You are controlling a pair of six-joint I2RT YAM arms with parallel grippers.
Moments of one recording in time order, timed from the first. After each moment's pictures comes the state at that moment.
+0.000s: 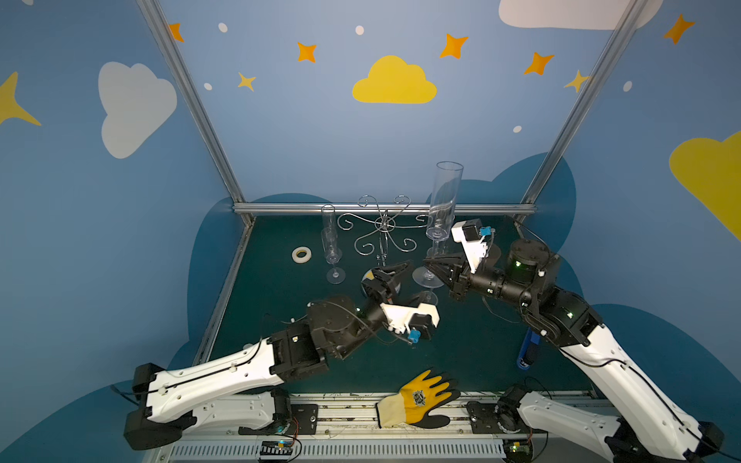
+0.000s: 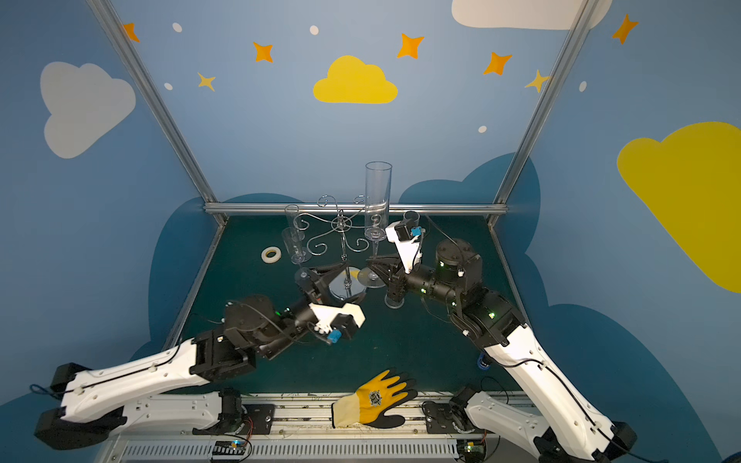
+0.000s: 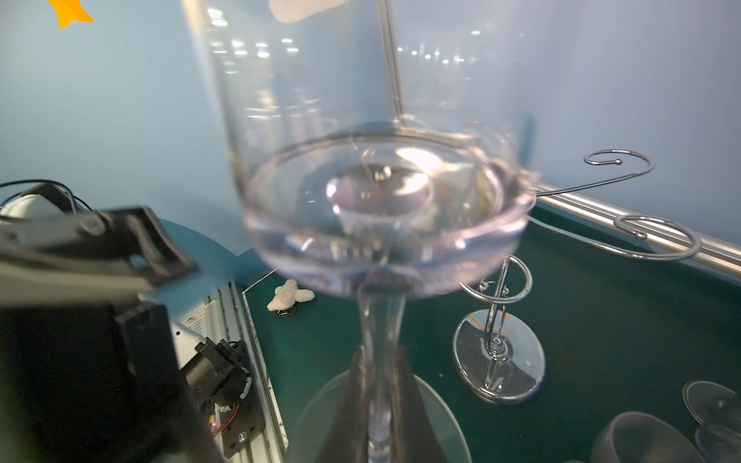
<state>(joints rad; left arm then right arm) -1.22 1.01 1.11 0.01 -0.36 0.93 0.72 0.99 1.27 -0.47 -0.35 0.17</state>
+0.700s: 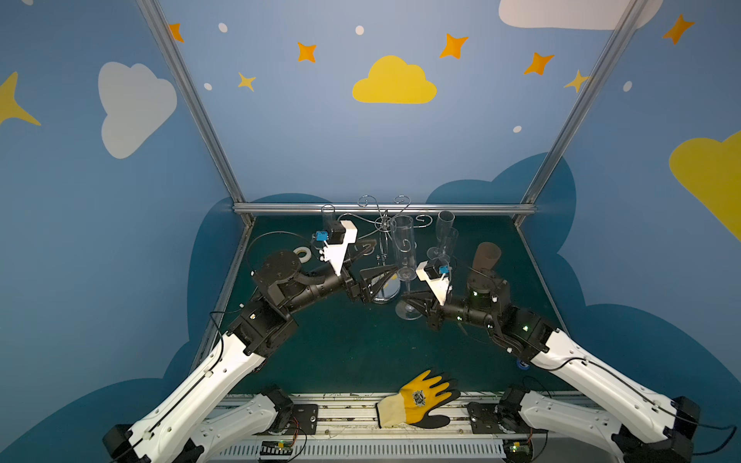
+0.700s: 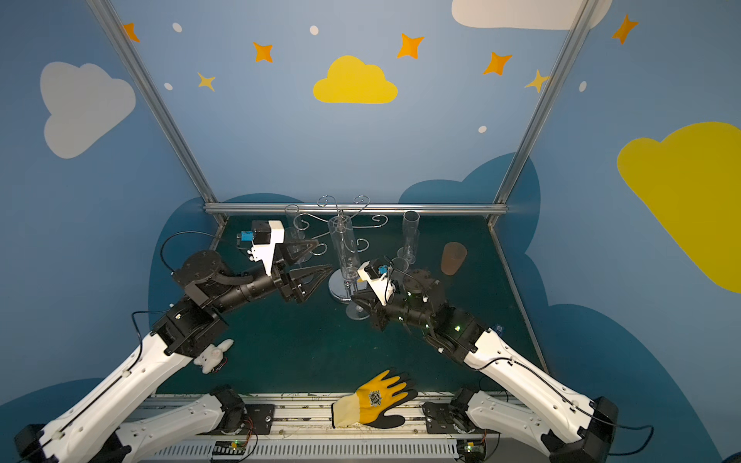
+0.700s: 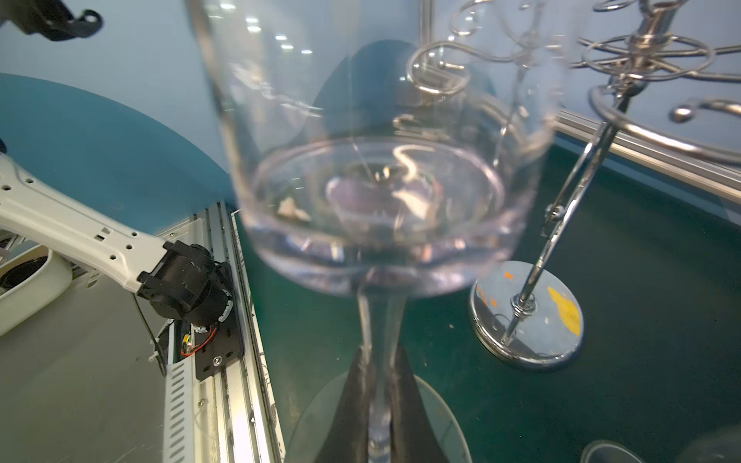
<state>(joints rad) -0.67 0.97 1.14 -0.06 0.46 -0.27 0.90 0.97 0.93 -0.28 -0.29 0.07</state>
